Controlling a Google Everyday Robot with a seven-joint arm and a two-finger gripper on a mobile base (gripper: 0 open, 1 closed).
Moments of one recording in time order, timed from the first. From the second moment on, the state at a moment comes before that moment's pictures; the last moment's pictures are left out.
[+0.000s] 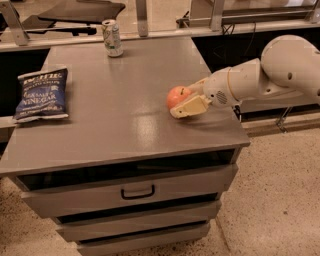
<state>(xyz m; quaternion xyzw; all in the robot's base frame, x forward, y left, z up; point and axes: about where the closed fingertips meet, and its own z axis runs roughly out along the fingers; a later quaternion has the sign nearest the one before) 0.611 -0.077 0.854 -0.48 0.75 0.23 0.40</state>
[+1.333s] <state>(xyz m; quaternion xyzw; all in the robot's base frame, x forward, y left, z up) 0.639 -0.110 0.928 -0.47 0.72 0.18 0.47</state>
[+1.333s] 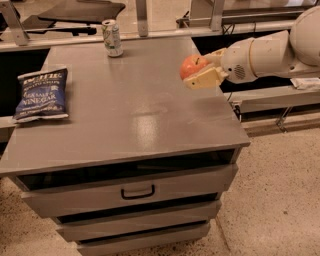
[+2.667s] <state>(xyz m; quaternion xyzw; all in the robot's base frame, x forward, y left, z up) 0.783 0.036 0.962 -0.50 0.65 0.18 0.54</state>
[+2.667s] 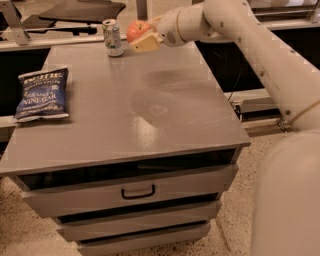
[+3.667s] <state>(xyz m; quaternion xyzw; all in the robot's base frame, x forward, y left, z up) 0.837 0.127 0.906 -0.54 0.67 0.20 0.47</state>
